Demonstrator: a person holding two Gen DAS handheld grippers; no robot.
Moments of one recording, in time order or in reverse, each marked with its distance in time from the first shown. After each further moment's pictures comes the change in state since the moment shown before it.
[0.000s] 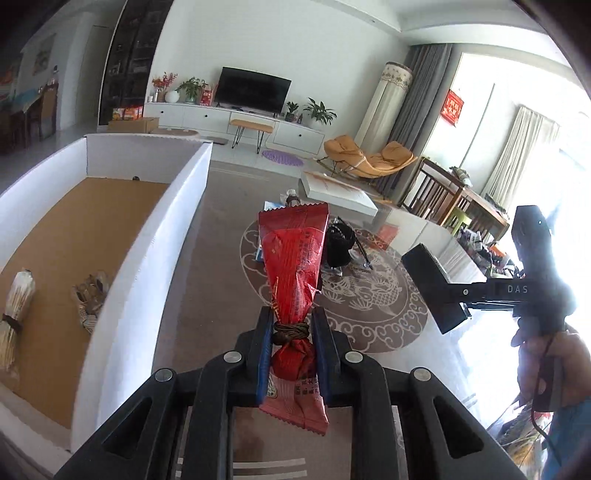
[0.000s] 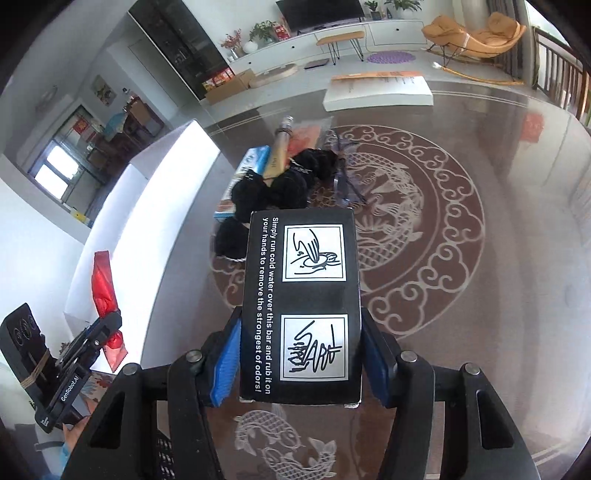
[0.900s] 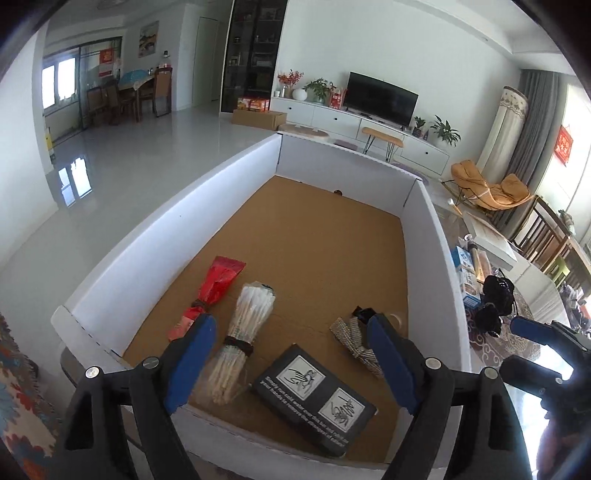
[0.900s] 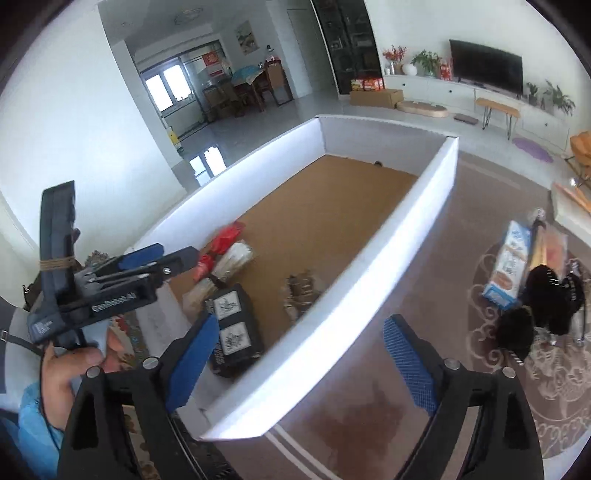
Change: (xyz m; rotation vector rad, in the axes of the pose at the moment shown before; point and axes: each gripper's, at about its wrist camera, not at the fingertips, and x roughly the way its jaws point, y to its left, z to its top) left arm -0.050 0.184 0.027 -0.173 0.010 0.414; right arm 0.098 0.256 -0.028 -0.509 -0.073 0.141
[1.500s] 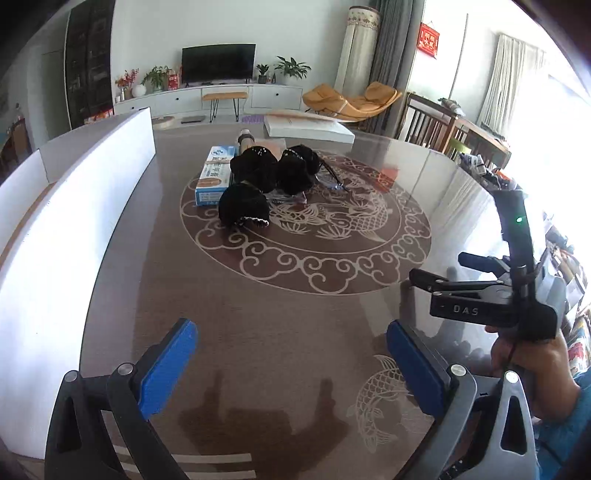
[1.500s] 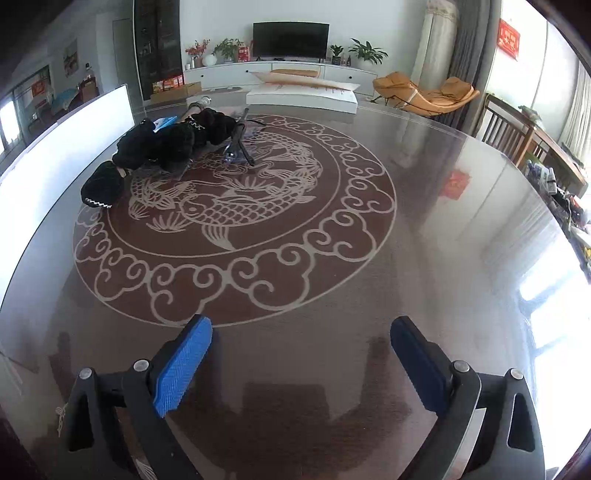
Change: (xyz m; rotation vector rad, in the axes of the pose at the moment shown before) left arm 0.043 -0.289 -0.115 0.425 0.134 -0.316; right arm -0.096 -0.253 -0.186 0.366 0.044 -0.605
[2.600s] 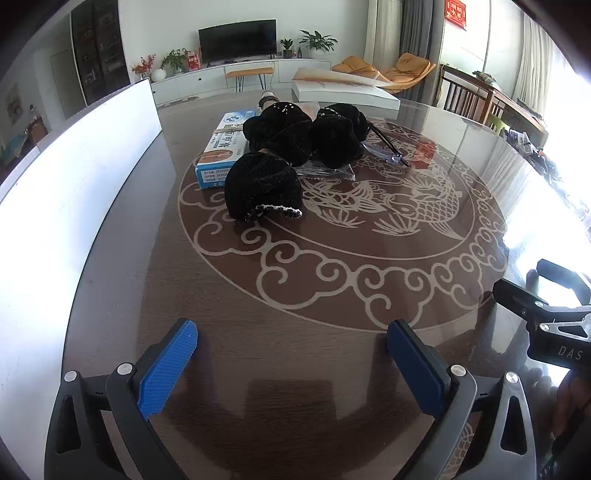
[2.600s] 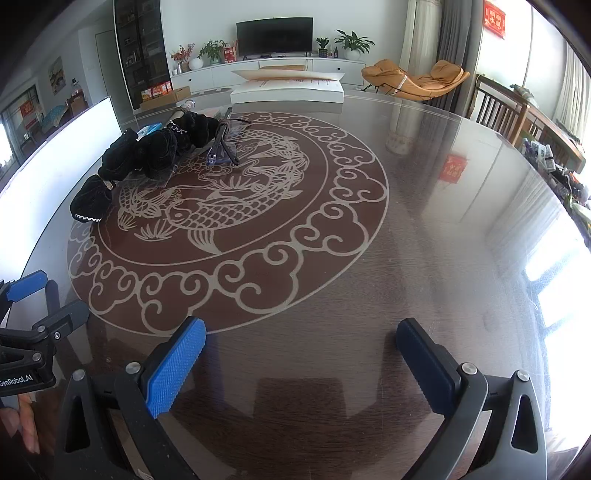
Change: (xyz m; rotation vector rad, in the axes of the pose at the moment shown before) left arm 0.068 0.008 0.011 0.004 0.095 0.138; right arm 0.004 -0.003 0.005 0.055 0.020 0.002
